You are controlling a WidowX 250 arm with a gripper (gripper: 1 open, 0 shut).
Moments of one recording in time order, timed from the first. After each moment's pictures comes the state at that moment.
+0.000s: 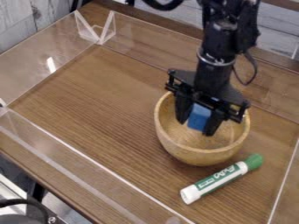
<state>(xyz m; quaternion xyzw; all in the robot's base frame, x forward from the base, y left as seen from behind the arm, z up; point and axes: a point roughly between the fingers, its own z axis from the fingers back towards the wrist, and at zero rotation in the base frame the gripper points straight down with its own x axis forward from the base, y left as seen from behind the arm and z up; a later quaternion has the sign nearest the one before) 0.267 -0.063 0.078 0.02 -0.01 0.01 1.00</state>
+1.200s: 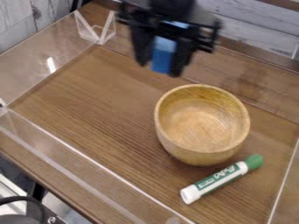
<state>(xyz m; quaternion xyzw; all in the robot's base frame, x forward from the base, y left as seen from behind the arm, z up) 0.226 -0.013 0.178 0.02 -0.07 0.07 1.00</state>
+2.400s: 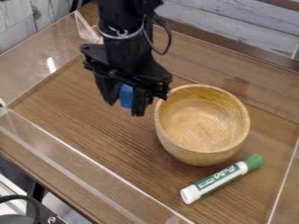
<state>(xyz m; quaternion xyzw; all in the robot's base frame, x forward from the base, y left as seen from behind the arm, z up) 0.211 0.009 0.118 0.02 -0.08 0.06 0.99</state>
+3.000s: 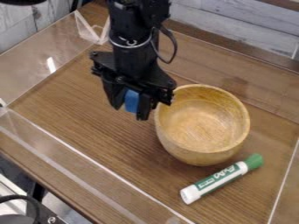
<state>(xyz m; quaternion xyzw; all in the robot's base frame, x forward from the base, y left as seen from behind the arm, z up) 0.221 0.012 0.104 0.03 -0.07 0.06 1.00</state>
